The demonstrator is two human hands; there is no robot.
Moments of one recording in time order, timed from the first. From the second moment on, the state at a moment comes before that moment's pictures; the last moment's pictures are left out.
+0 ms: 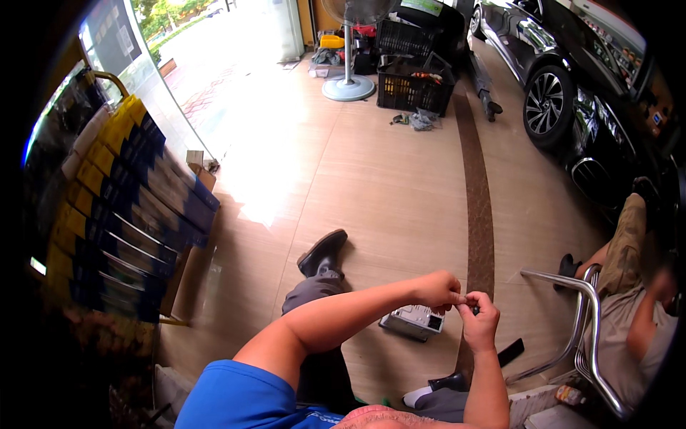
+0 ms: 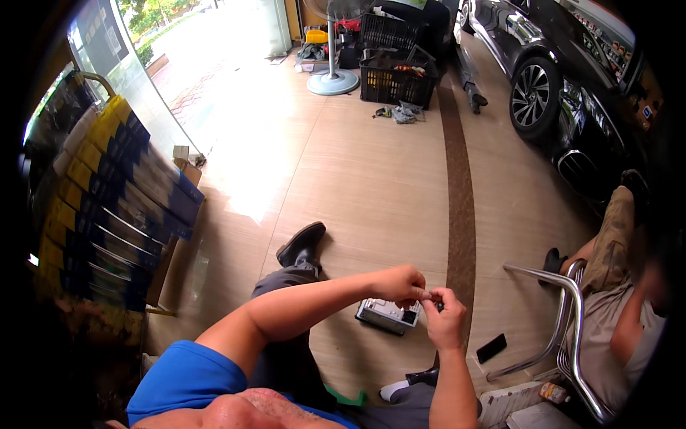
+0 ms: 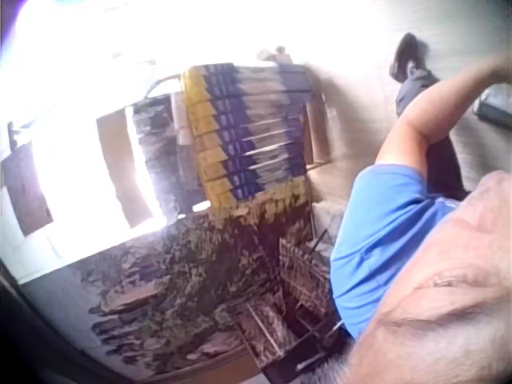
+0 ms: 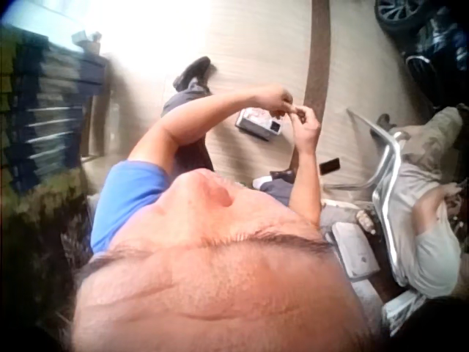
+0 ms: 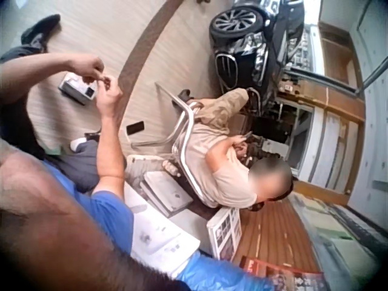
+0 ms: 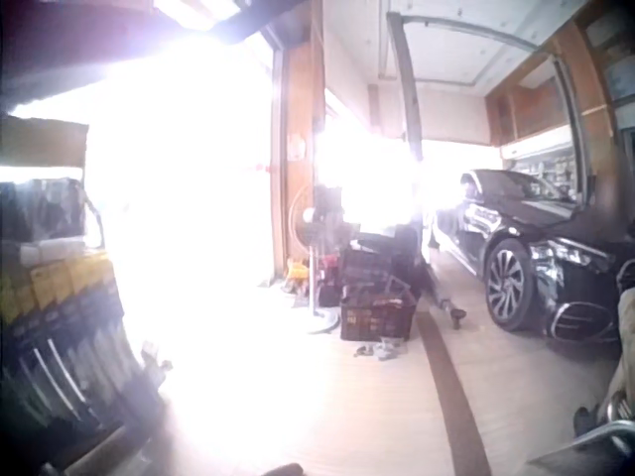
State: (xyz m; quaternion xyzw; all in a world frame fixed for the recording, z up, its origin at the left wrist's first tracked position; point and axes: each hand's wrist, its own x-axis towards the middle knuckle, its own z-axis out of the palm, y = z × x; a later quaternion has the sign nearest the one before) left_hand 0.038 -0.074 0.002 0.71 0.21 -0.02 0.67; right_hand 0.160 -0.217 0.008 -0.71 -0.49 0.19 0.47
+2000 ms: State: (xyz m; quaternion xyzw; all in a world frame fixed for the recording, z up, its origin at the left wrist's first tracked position) left_hand 0.031 -0.072 -0.010 0.46 0.24 0.16 0.84; right_hand 0.150 -0.175 0.016 -0.69 -0.50 0.13 0.50
